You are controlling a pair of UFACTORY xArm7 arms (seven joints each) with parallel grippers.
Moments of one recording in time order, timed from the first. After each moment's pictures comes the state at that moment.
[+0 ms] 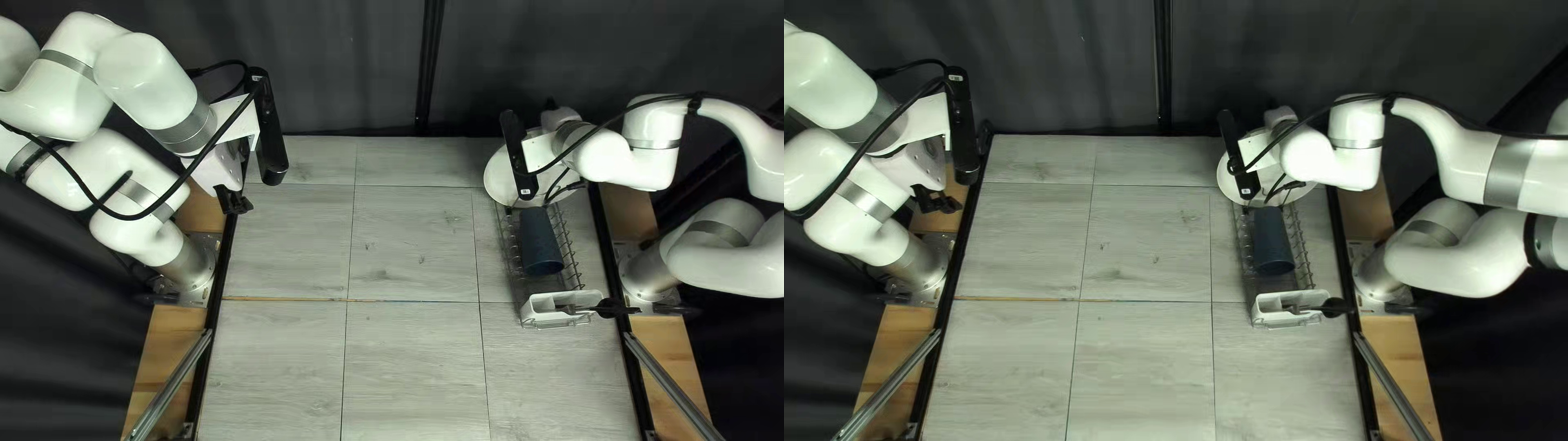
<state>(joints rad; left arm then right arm) -0.46 -0.94 0.26 0.84 0.31 1.72 -0.58 -0.81 -0.64 0.41 0.52 -0.70 0.90 -0.33</state>
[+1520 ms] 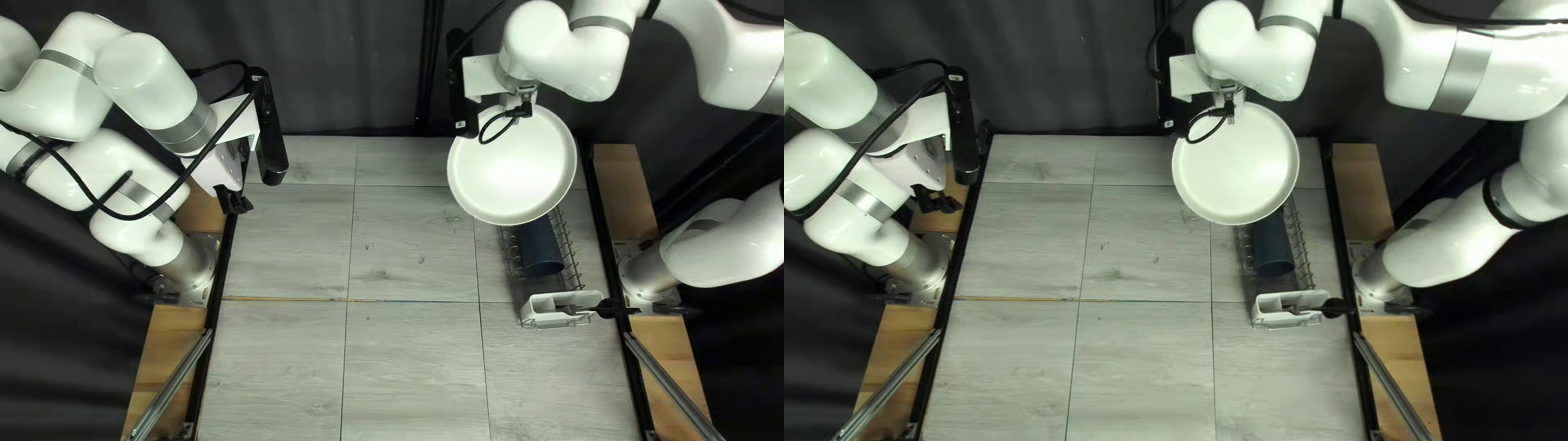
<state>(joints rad) -0.46 -0.94 0.26 0.84 0.31 1.72 -0.58 -0.83 -0.04 0.51 1.32 -0.26 1.37 -0.26</state>
